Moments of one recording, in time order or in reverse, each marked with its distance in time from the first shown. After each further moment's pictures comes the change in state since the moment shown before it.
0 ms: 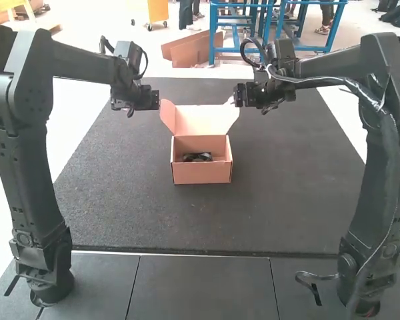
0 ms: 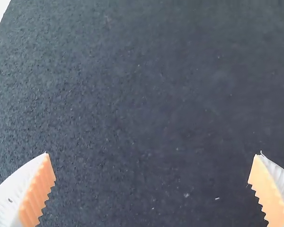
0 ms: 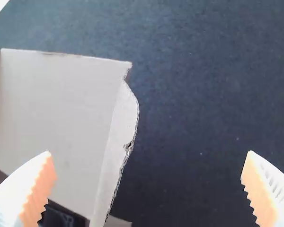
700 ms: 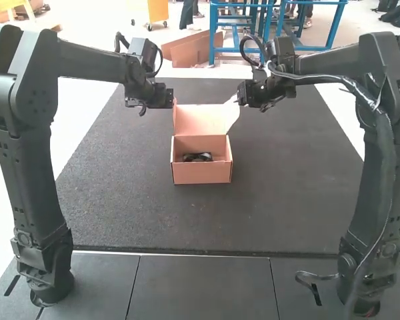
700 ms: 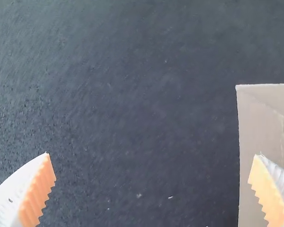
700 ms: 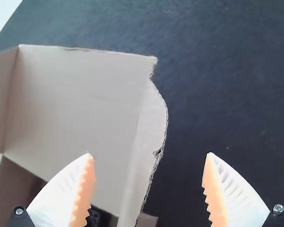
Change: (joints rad) left arm -0.093 0.000 0.021 -0.008 -0.004 0.000; right arm -0.004 0.017 0.045 -0.063 -0.083 0.035
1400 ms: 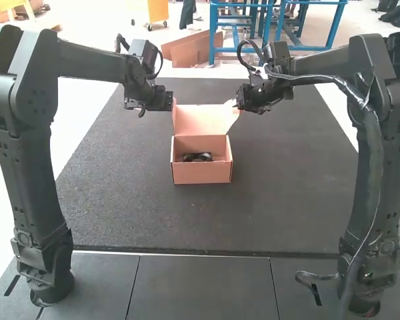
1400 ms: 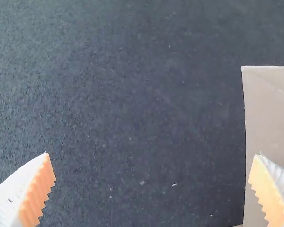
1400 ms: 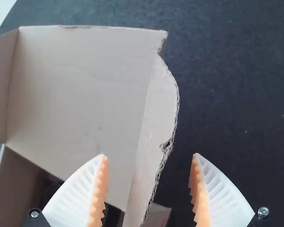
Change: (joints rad) left arm 0.000 0.000 0.000 -0.038 0.000 0.000; right arm 0.000 0.061 0.056 -0.059 -0.052 0.022
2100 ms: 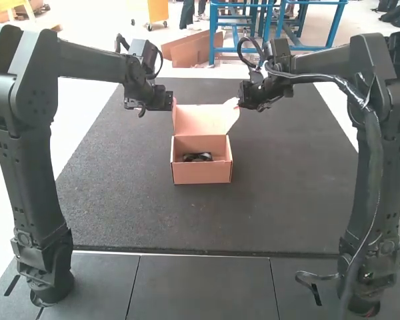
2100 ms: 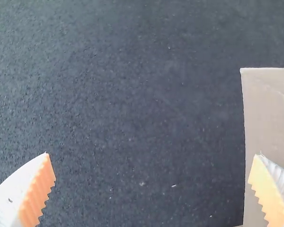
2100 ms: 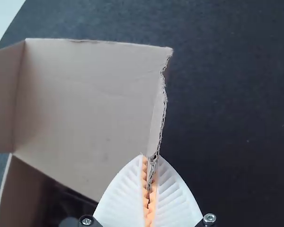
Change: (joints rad) left arm 0.000 0.000 0.000 0.002 0.000 0.000; right arm 0.000 0.000 0.014 0.003 -0.006 0.010
